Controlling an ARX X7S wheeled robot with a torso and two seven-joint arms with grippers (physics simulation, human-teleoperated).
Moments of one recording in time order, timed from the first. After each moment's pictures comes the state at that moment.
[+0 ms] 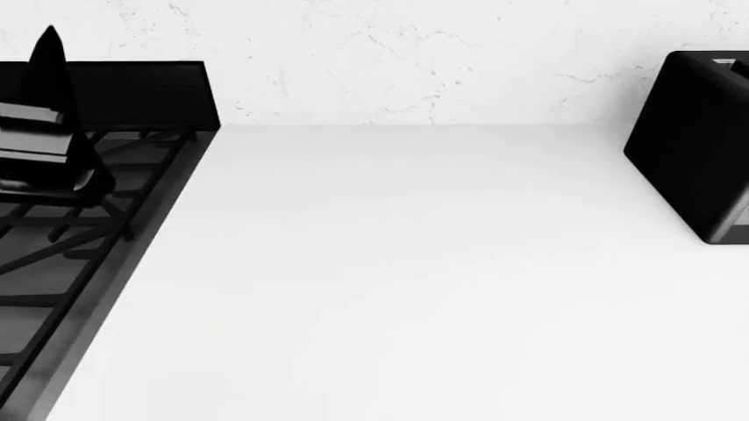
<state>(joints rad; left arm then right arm) -1.05 -0.98 -0.11 0.91 -1.81 -1.08 -1.17 2.36 0.00 -1.13 0.96 0.77 0.24 -0.02</state>
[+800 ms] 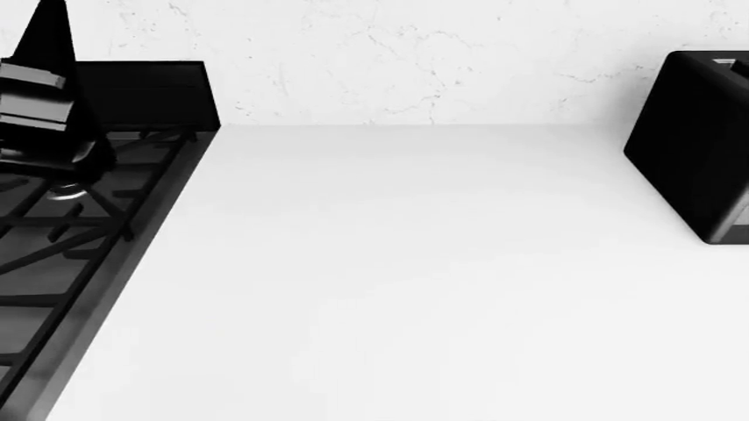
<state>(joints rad) -1.26 -0.98 0.04 0.85 -1.89 -1.11 -1.21 2.35 0.00 -0.26 0.62 0.60 0.83 -0.04</state>
